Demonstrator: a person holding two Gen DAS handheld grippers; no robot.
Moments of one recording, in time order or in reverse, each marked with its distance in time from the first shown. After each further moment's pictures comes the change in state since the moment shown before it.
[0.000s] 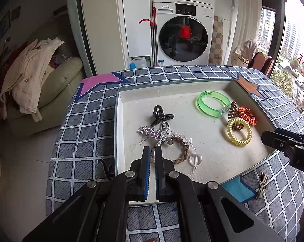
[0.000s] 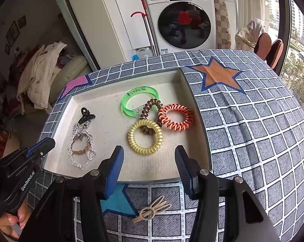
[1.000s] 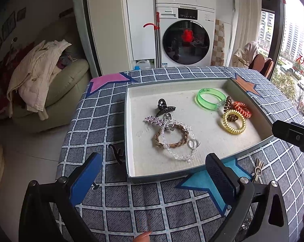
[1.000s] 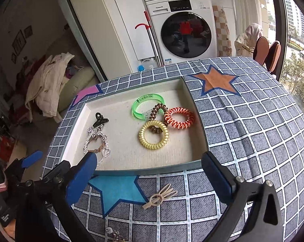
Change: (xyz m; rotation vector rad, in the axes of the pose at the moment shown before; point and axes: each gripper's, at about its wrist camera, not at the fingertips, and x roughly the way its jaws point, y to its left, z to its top) left arm 0.001 0.002 -0.026 0.002 -0.039 0.029; right arm -0.036 0.002 -0.016 0.016 -0.076 0.039
